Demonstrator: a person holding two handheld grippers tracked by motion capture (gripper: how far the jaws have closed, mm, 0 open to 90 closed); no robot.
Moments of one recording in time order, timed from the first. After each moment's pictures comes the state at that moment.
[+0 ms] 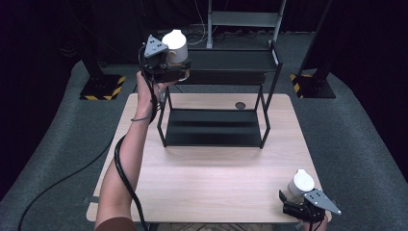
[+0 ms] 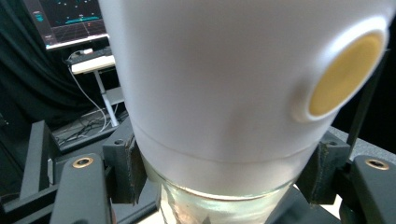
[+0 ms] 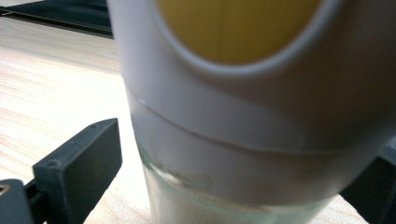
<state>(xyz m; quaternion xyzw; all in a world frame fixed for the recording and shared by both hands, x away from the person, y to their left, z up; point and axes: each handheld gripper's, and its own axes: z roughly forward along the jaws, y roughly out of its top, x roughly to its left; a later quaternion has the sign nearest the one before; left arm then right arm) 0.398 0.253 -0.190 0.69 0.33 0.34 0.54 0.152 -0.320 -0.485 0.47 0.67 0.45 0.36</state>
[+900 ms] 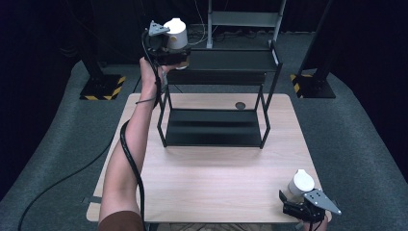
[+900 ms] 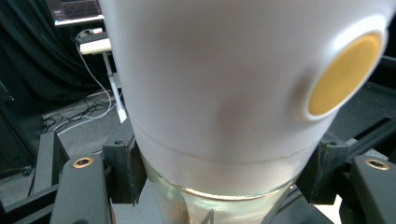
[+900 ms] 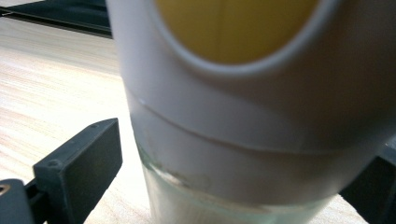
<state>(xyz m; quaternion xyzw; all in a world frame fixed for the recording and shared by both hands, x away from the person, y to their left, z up) 0.447 0.246 -0.169 0.69 0.38 0.32 0.53 0.152 -0.320 -0.485 0.47 0.67 0.45 0.36</state>
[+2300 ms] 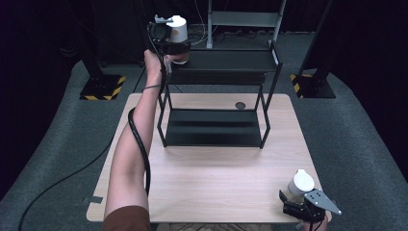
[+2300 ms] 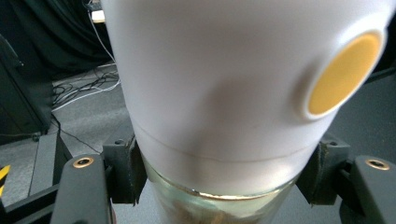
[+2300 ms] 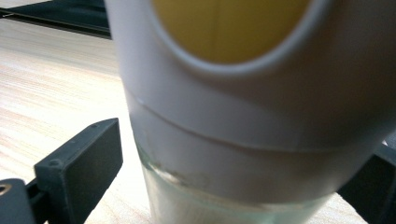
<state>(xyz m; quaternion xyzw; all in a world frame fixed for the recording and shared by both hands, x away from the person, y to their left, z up) 0.493 0.234 -0.158 0.69 0.44 0.30 0.49 0.151 -0.320 -0.486 0.47 0.67 0.45 0.36</state>
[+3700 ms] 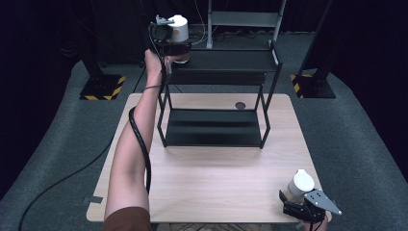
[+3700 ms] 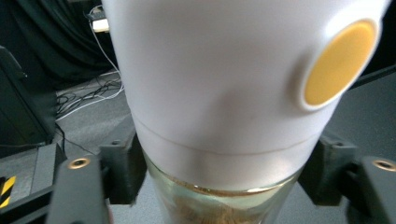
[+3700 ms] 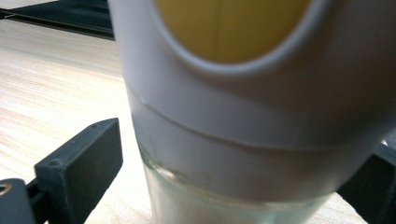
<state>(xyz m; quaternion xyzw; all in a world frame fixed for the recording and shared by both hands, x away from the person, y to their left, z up) 0.494 0.233 -0.160 0.70 0.42 0.31 0.49 0.151 -0.321 -0.486 0.47 0.67 0.45 0.36</state>
